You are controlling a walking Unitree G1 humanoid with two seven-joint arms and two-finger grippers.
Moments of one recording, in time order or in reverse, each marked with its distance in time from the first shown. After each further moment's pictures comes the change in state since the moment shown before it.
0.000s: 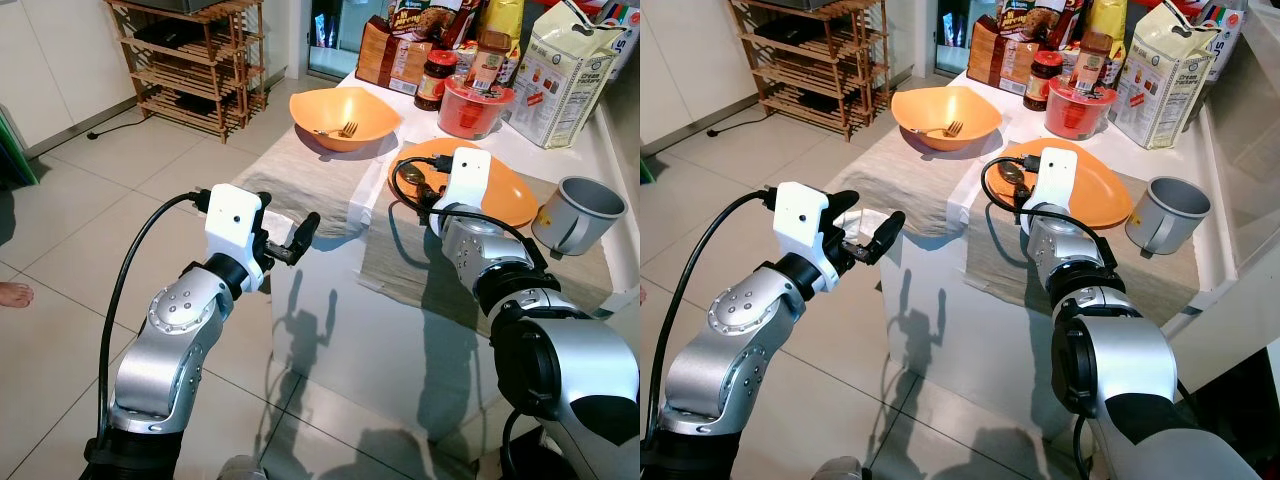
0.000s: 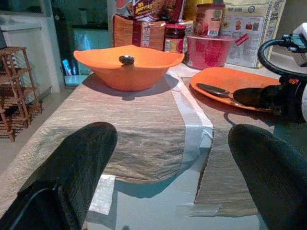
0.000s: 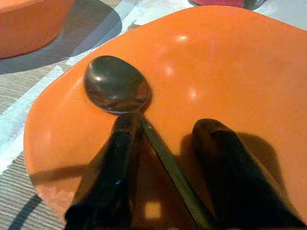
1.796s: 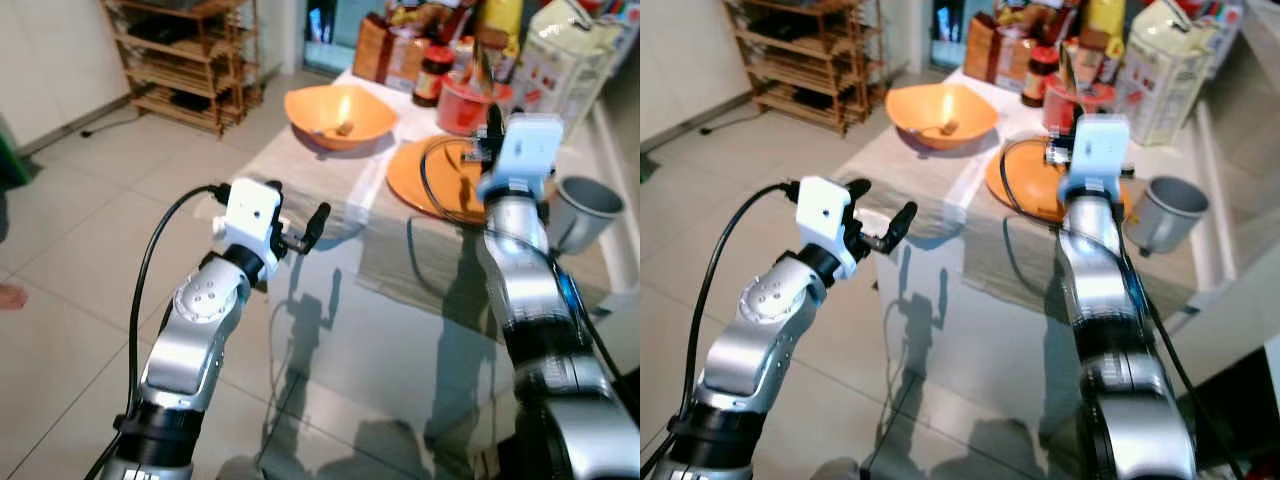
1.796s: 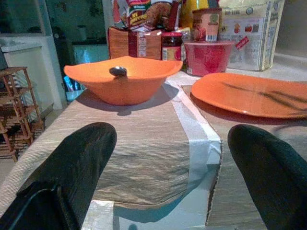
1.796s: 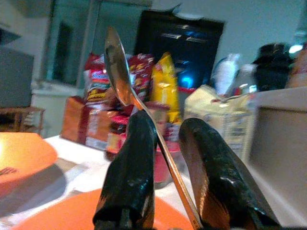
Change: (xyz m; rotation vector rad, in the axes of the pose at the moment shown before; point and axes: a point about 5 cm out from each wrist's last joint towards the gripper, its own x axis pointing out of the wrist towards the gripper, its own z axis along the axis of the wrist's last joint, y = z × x) left arm 0.024 -0.003 -0.011 0.071 -0.057 0.008; right arm -0.060 -0.027 0.043 -0.247 -0.747 -0.139
